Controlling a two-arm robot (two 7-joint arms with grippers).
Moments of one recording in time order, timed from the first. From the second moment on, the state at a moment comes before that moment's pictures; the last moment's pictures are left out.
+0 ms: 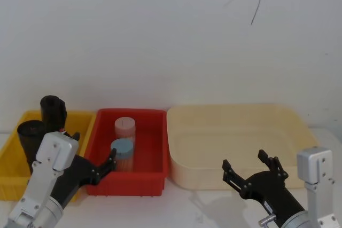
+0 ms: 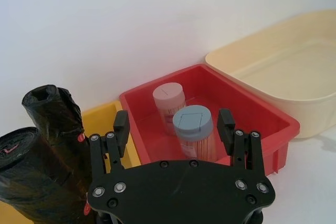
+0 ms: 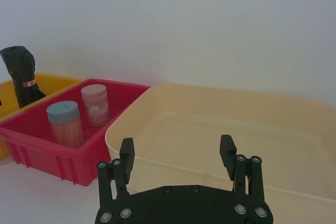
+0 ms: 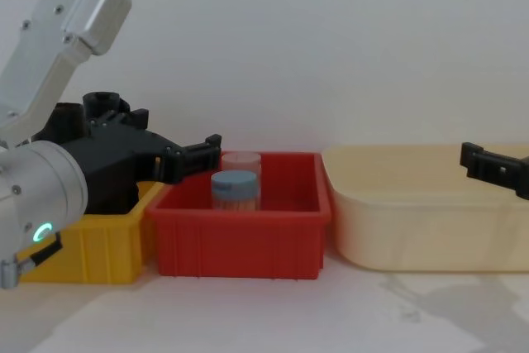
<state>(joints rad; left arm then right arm) -0.24 0.38 0.45 -1.63 -0.20 0.01 -0.01 -0.01 0.34 -0.23 -1.77 0.29 0.03 0.07</state>
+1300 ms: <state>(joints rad) -0.03 0.48 0.26 -1.79 -0.31 0.10 0.02 -0.01 0.34 -0.23 -1.77 0.29 0.03 0.07</state>
